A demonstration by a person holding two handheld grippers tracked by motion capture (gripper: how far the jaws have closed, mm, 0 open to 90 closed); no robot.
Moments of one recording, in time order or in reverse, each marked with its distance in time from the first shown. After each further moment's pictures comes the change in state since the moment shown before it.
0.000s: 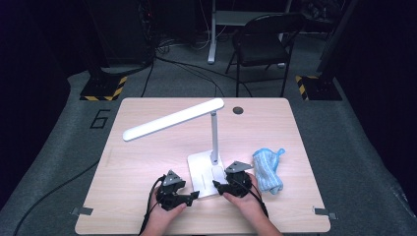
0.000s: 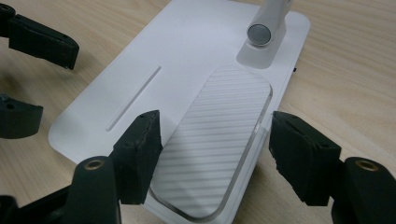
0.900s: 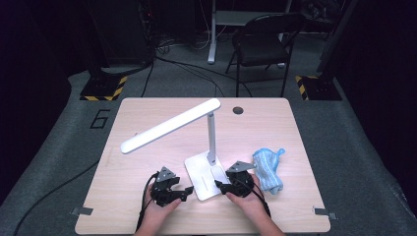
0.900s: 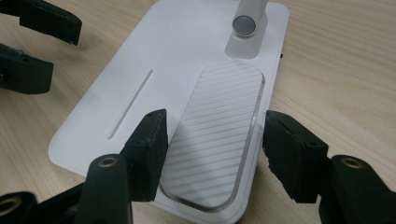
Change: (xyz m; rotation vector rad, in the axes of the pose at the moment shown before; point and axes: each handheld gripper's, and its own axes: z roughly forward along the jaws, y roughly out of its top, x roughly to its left) left arm 0.018 0.003 -0.008 -0.013 0.031 -0.021; right arm -0.006 -0.003 -0.004 0.000 0.031 0.007
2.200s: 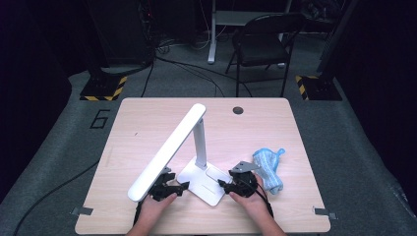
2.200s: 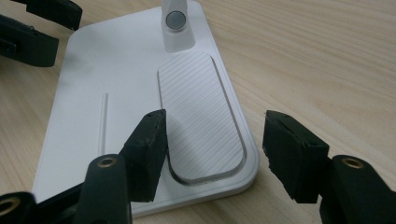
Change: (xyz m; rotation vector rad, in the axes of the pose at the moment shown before) left arm 0.019 0.004 0.006 -0.002 0.003 -0.032; right arm -0.009 -0.006 -0.005 -0.030 -0.014 -0.009
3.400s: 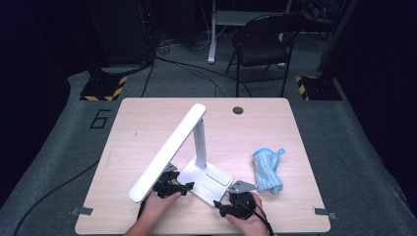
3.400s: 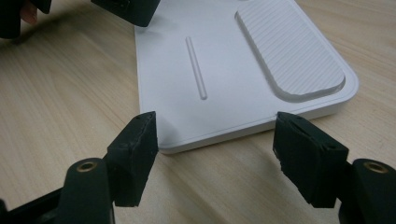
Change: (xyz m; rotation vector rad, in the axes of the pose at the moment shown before) left arm 0.000 0.007 0.015 0.037 -0.031 0.059; right arm 0.051 -0.029 -0.023 0.046 0.021 0.005
